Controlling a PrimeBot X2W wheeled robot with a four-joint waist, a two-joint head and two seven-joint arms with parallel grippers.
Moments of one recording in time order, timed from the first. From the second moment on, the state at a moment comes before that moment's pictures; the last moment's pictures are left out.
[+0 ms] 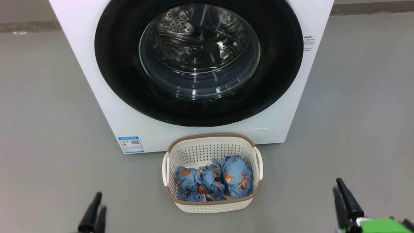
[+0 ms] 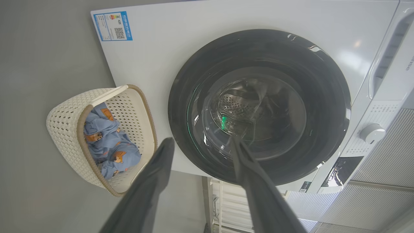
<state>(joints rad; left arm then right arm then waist) -0.04 0.02 0.07 0.31 -1.62 -0.13 0.11 -0.04 -0.04 -0.14 0.32 1.61 0.13 0.10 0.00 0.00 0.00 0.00</state>
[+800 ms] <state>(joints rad) 0.00 0.02 0.04 0.31 -1.50 -0.13 0.05 -0.01 -0.04 -0.11 0.33 1.47 0.13 0.05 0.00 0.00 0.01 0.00</state>
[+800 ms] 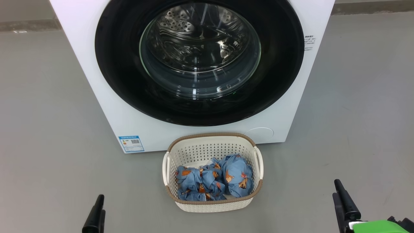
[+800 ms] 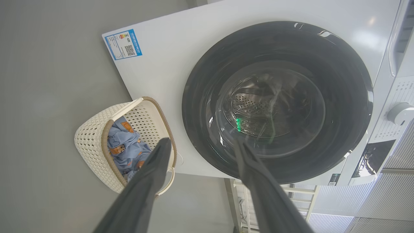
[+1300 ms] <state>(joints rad) 0.00 0.04 0.01 0.28 -1.31 -0.13 0.00 -0.01 -0.05 -0.09 0.32 1.26 0.13 0.00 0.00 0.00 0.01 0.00</state>
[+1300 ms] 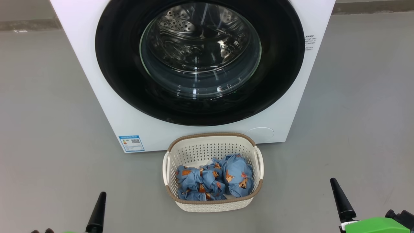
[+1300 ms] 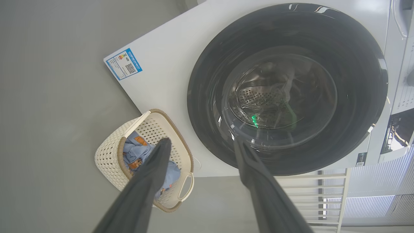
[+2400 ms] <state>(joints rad) 0.00 0.06 -0.04 0.24 -0.93 -0.13 -0.09 -0.01 -0.09 -0.05 0.30 0.87 0.13 -0.09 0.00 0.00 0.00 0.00</state>
